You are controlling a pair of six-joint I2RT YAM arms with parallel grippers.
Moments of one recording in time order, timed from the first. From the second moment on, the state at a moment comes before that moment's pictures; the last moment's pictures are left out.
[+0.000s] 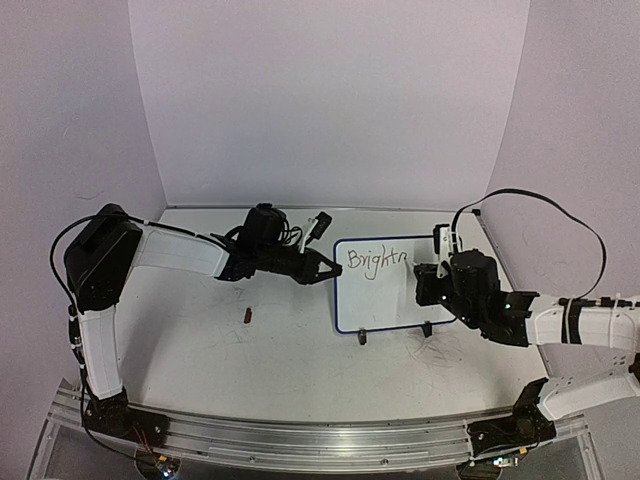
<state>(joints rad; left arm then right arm) -0.77 1.96 1.25 0.26 0.60 -0.28 0.78 1.17 0.57 0.20 0.45 0.34</state>
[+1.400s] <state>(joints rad) -0.77 1.96 1.25 0.26 0.60 -0.28 0.75 1.14 0.55 0.19 0.43 0.36</state>
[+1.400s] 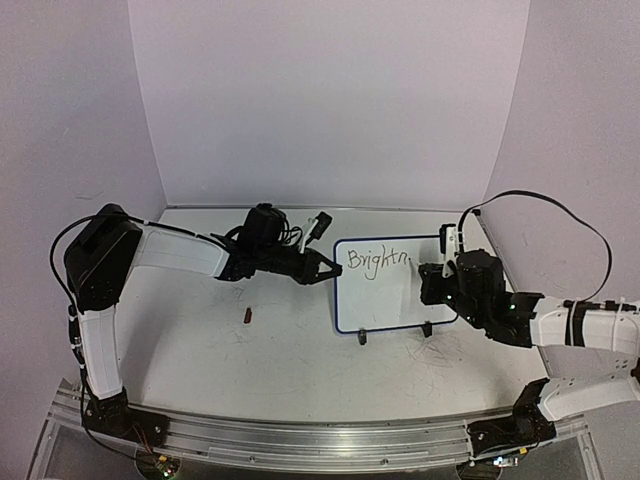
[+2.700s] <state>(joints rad) -0.78 1.96 1.25 0.26 0.60 -0.28 0.73 1.15 0.55 0.26 0.42 0.37</state>
